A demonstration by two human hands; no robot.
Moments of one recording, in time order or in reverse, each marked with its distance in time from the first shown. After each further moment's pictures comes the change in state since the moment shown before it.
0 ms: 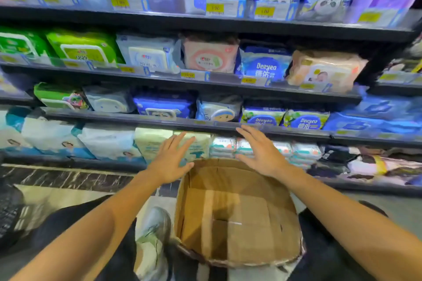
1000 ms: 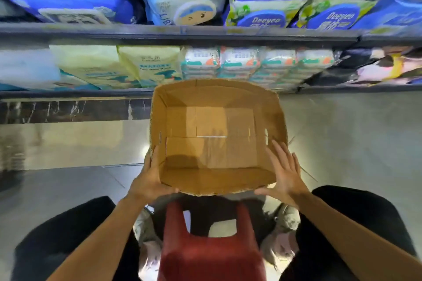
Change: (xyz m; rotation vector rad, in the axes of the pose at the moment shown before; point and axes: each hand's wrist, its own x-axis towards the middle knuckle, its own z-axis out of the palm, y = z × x) left_hand -0.083 0.001 0.163 -0.569 -0.644 -0.480; right_hand -0.206 0.064 0.115 0.102 -0.605 0.516
